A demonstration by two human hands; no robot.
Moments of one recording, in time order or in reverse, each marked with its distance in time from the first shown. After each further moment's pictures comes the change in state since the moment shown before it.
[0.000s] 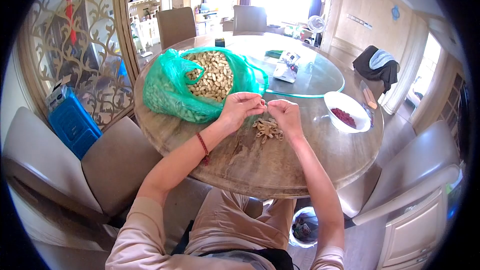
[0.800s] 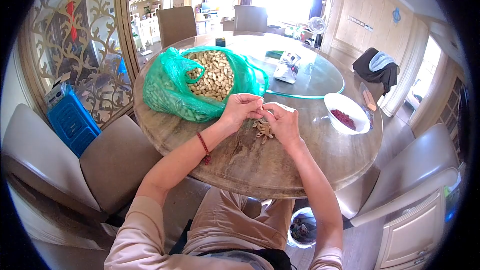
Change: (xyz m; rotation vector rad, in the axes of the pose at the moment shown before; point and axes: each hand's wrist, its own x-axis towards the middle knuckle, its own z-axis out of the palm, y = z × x) left_hand 0.000 -0.003 -0.001 0.074 0.005 -0.018; right_hand -0.014 -0.030 0.002 -0.368 0.006 -0.472
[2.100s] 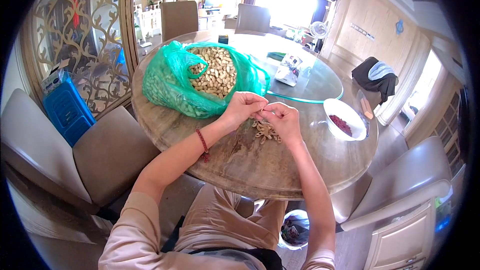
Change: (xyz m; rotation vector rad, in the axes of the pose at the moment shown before) left_hand -0.001 0.003 0.002 0.127 -0.069 0.097; right_hand 0.001 0.013 0.003 0.259 -0.099 0.273
